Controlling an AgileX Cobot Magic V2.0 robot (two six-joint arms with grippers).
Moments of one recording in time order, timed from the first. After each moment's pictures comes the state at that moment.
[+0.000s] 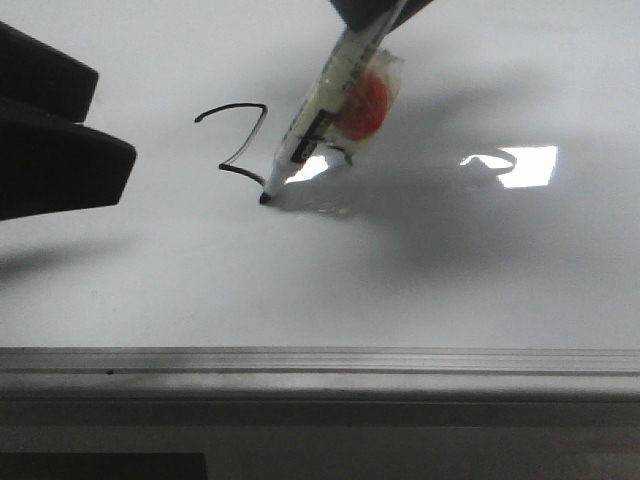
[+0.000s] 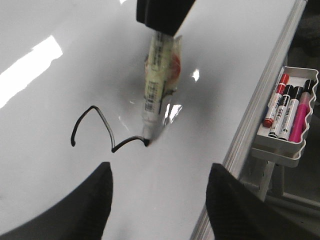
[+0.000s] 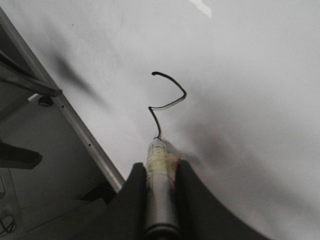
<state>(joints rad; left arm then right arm) -0.93 0.82 -0.38 0.13 -0.03 0.21 0.71 1.23 -1.10 0.26 0.75 -0.27</state>
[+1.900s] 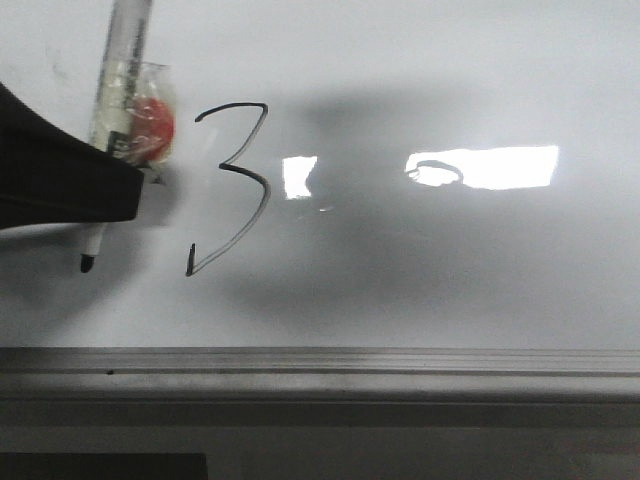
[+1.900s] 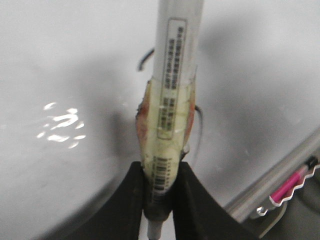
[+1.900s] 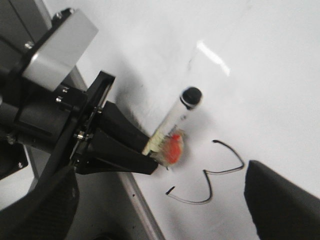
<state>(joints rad) -0.85 0.97 -0.38 -0.57 -0.09 0.20 0.82 1.16 -1.12 0.27 0.60 -0.27</state>
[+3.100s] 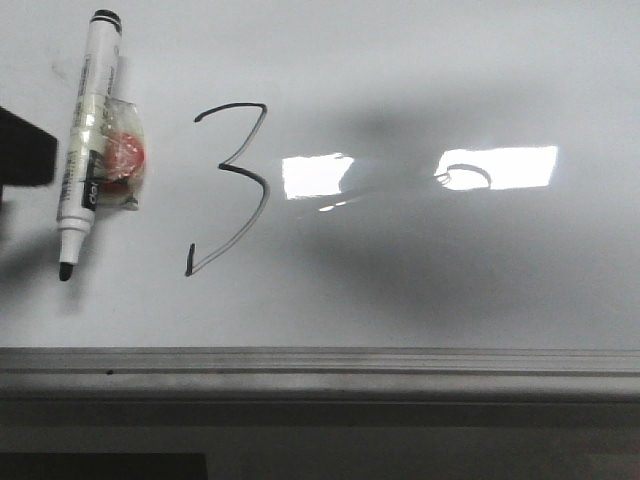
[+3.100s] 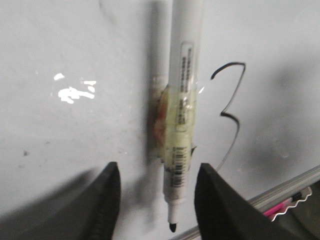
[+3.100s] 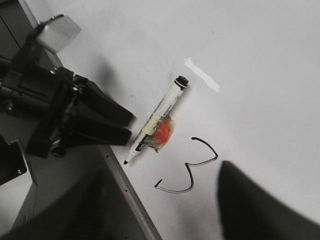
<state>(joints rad) -0.65 0.78 -0.38 -0.67 0.14 0.20 0.78 1.05 -1.12 0.25 0.66 -0.27</state>
